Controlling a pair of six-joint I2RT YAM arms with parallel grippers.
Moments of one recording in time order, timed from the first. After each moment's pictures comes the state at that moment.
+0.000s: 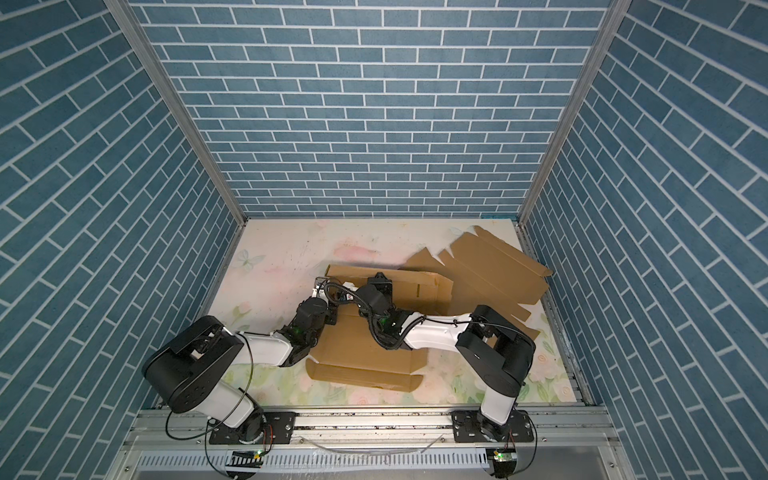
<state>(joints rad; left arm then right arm) -0.63 1.57 0.40 0.68 -0.48 -0.17 1.05 1.74 0.95 0.39 0.84 -1.18</state>
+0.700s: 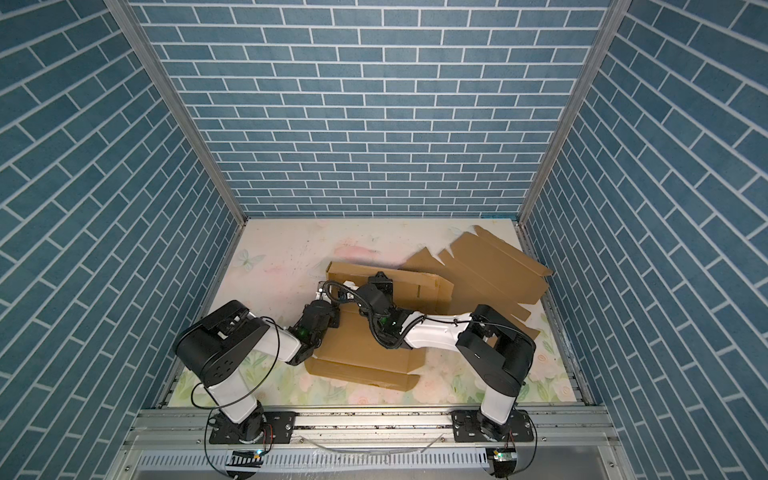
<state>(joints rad) -0.61 1.75 0.42 0.79 -0.47 -0.22 1.05 1.74 0.95 0.38 0.84 -1.17</state>
